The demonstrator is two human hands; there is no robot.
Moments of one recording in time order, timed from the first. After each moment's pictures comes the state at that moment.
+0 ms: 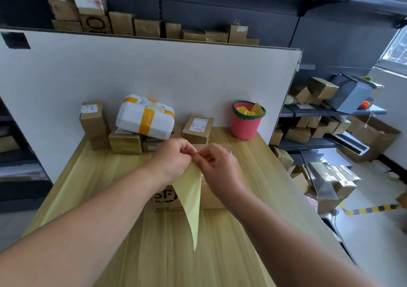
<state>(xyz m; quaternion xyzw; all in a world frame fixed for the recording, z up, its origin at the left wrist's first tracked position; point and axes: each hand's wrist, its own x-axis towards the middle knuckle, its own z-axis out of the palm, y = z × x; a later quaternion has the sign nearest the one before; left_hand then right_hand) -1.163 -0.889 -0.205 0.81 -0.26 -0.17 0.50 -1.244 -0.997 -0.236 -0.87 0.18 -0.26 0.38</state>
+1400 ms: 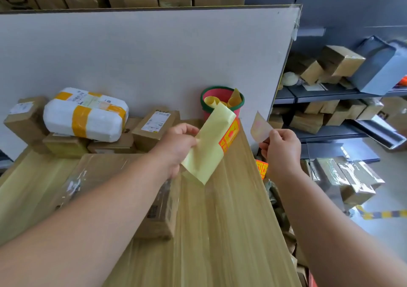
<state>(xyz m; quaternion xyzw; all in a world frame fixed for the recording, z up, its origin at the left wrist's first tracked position) -1.153 -1.210 -0.235 0.76 -0.07 -0.25 0.59 -1.253 -1.390 -0.269 -0.58 0.44 -0.31 0.61</state>
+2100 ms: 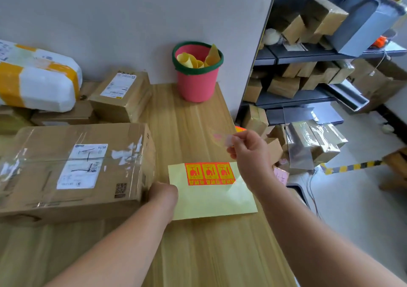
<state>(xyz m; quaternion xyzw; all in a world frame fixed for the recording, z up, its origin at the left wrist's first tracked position) -1.204 -1.207 -0.421 0.80 0.25 -0.34 0.43 -1.284 -1.359 -0.350 -0.70 0.40 -0.21 0.56</state>
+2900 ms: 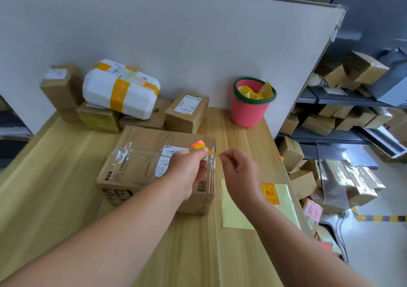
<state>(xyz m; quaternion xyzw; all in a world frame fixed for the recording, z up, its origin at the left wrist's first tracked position) -1.160 -1.085 -0.295 0.66 0.09 -0.30 0.68 -1.232 -1.189 -0.318 -0.83 0.22 -0.22 0.45</state>
